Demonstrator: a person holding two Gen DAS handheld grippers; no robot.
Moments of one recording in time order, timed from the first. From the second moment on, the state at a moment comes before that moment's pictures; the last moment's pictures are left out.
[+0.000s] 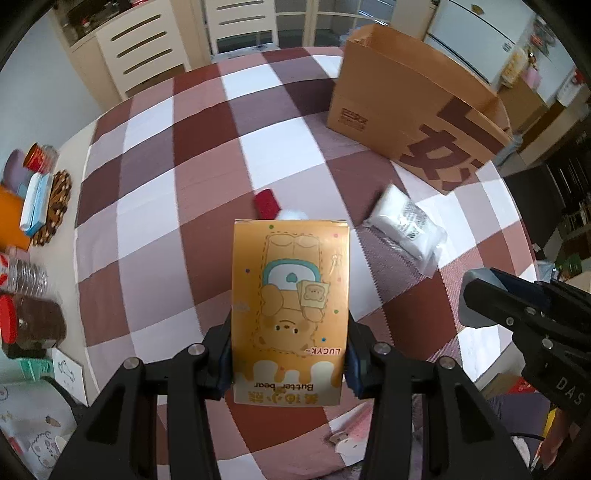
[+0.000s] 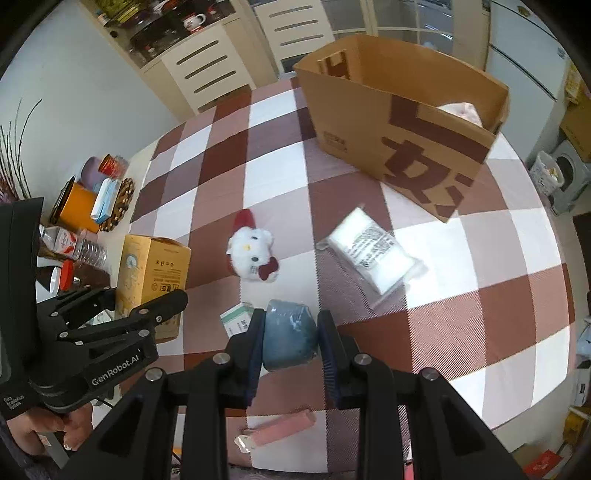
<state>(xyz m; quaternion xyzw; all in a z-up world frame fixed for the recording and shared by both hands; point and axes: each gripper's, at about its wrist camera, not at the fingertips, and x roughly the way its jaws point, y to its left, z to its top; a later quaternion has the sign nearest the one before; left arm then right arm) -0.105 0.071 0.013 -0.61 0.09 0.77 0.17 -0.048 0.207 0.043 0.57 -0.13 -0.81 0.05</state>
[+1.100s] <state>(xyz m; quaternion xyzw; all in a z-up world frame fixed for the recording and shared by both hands) -0.100 0.150 0.016 -0.59 0.14 0.75 0.25 -0.026 0.261 0.046 0.56 -0.18 -0.81 -0.02</state>
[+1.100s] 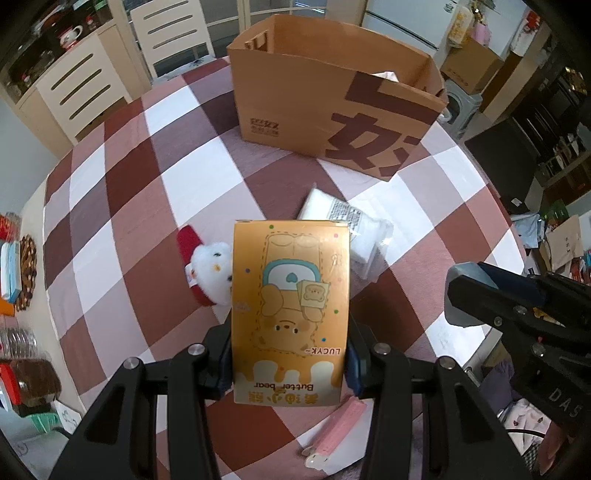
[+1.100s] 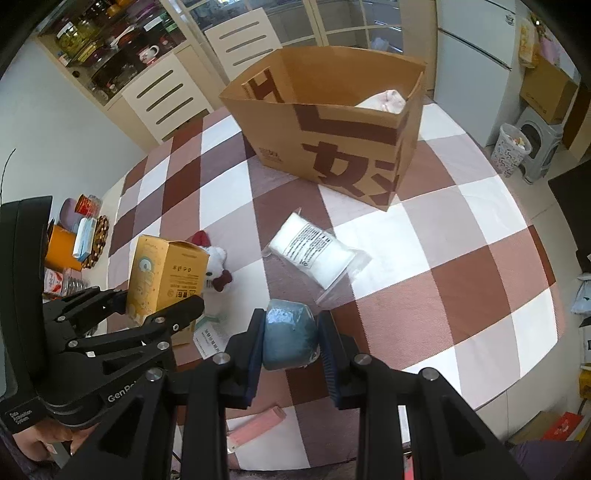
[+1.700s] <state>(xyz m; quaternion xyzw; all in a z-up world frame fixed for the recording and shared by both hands) -0.116 0.188 0.023 -0.58 0.16 0.75 0.28 -0.038 0.295 0.047 0.55 -0.19 -0.81 -0.05</state>
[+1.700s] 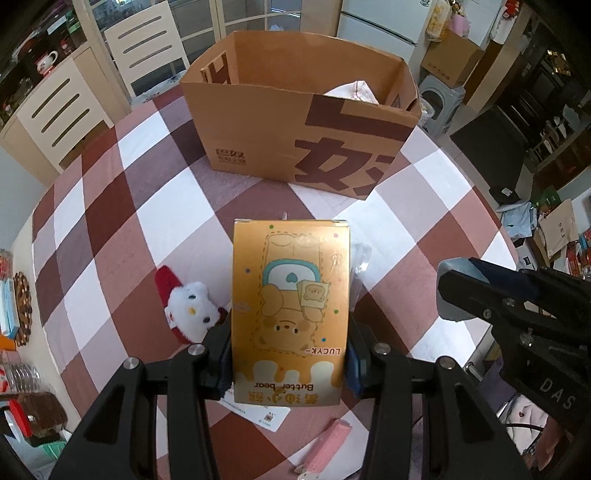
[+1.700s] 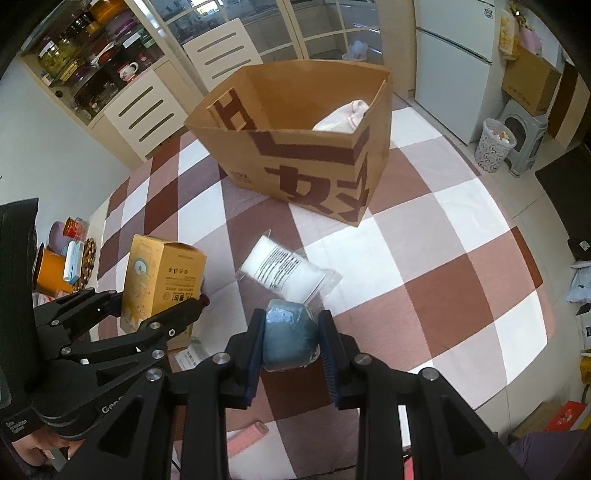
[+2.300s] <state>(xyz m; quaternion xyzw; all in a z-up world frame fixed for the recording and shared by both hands) -0.155 0.212 0.020 -0.57 0.17 0.75 0.28 -0.073 0.312 0.046 0.54 -0.19 -0.82 -0.05</state>
